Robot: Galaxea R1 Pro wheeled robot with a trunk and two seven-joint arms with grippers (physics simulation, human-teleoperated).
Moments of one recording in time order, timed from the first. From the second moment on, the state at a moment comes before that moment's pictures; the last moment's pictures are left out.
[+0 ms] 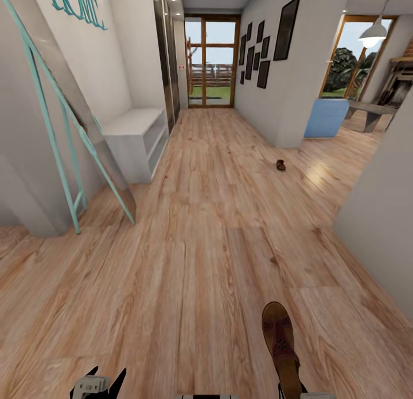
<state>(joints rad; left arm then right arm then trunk) -0.04 0.11 0.25 -0.76 0.13 -0.37 -0.49 0.04 -0.08 0.20 -0.80 0.04 -0.43 -0.30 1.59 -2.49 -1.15</state>
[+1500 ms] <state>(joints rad) -0.04 0.11 0.25 -0.75 0.13 -0.37 -0.49 0.04 -0.07 0.20 -0.79 0.04 -0.43 -0.30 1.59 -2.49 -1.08</state>
